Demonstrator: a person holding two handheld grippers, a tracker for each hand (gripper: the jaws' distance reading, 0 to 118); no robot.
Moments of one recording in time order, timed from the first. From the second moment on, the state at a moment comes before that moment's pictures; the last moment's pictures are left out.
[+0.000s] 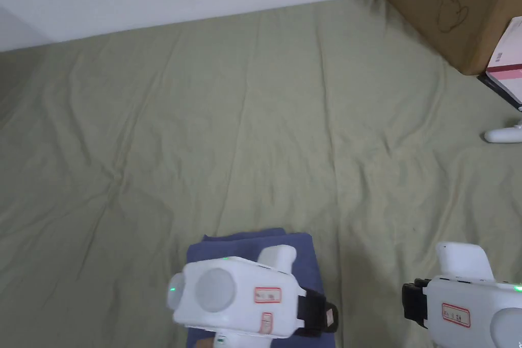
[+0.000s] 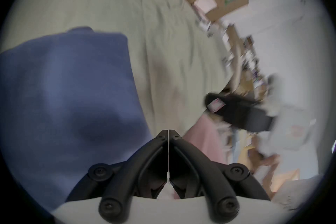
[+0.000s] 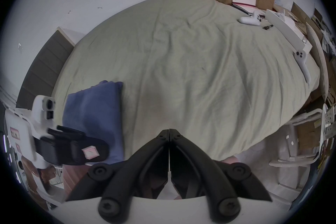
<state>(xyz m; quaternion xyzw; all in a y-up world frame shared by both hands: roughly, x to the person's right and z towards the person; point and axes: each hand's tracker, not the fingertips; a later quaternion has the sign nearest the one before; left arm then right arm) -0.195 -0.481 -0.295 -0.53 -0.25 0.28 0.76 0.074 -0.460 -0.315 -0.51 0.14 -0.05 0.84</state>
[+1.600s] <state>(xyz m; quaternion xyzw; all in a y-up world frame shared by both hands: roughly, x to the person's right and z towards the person) -0.421 -0.513 -0.243 -0.46 -0.15 0.42 0.76 -0.095 -0.443 -0.342 -0.49 0.26 -0.01 0.83</state>
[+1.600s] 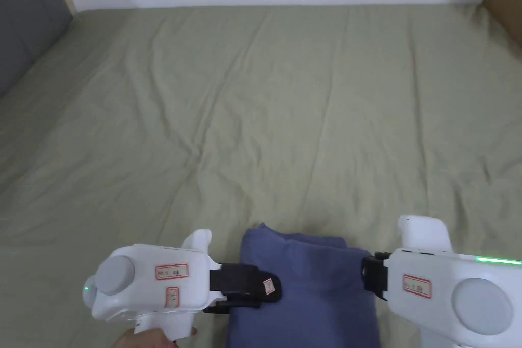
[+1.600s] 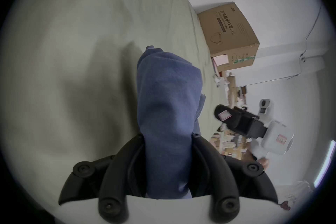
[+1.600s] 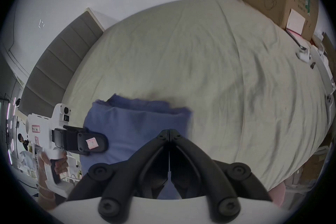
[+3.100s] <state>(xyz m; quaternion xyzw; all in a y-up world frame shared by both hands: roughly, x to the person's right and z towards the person) -0.477 -0.344 -0.164 -0.38 0.26 0.08 0.88 -0.104 -0.384 -0.307 -0.39 0.24 0.05 0.89</state>
